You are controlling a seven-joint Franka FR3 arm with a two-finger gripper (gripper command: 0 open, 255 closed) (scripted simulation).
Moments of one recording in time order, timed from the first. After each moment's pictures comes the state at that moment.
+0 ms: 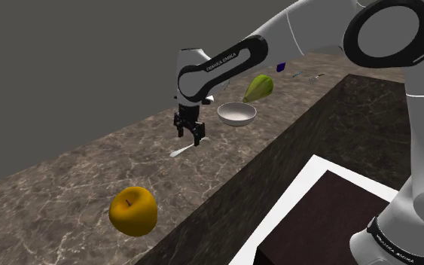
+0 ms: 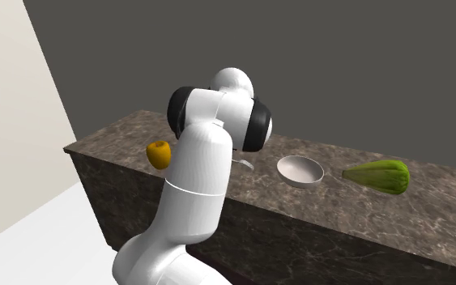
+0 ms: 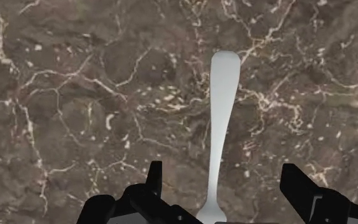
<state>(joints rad) -0.01 0.51 0.35 -1.65 -0.03 2.17 1.72</state>
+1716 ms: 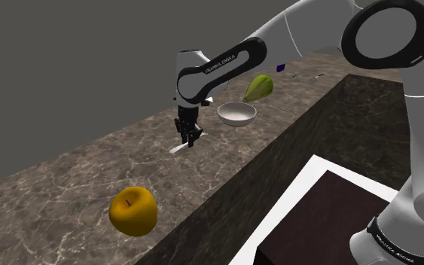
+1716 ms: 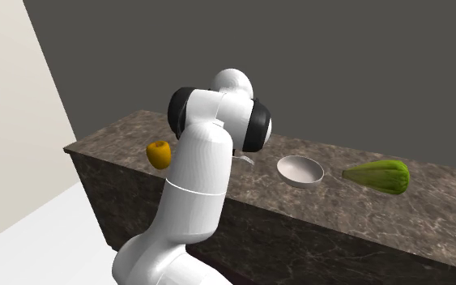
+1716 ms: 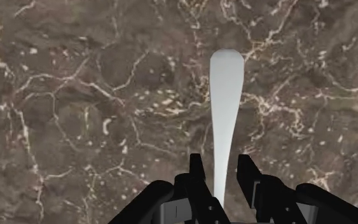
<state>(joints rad) -0.01 0.52 0.35 -1.65 -0.03 2.17 1.73</state>
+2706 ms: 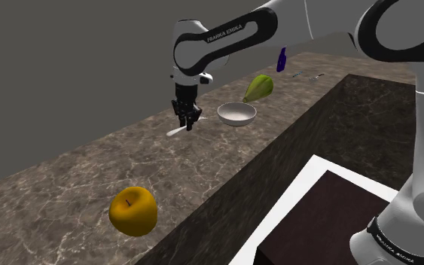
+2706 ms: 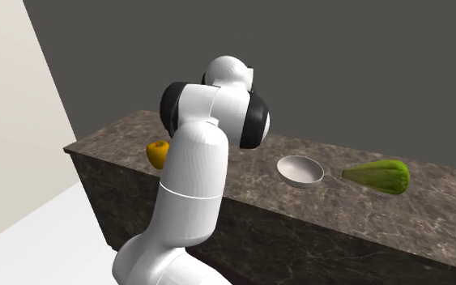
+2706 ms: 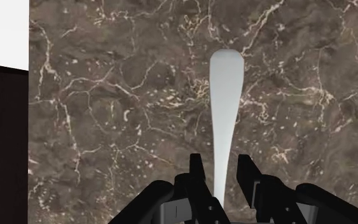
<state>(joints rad) -0.02 0.44 0.36 -1.56 -0.01 2.01 1.73</state>
